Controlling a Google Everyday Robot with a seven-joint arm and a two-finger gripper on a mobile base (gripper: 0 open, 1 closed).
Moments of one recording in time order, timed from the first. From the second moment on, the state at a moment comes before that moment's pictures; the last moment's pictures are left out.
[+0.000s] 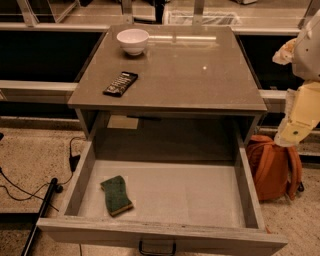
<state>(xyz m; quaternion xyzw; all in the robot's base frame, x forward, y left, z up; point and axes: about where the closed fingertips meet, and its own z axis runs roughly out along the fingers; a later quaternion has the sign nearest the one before) 0.438 -0.217 0.976 -0.60 0.78 -0.03 0.16</state>
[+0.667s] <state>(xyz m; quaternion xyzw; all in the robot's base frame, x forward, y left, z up) 0.444 -0.197 0.968 -0.62 0.76 -0.01 0.19</state>
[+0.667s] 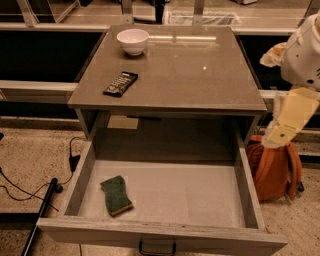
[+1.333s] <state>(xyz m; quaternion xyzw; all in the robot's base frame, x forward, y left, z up) 0.453 -0.051 0.861 -0.71 0.65 0.09 0.25</state>
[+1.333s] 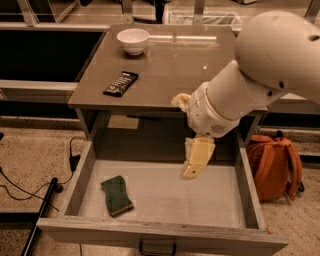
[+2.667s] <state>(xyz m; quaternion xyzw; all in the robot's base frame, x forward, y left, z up) 0.458 0.071 0.768 -0.79 0.50 0.19 0.30</state>
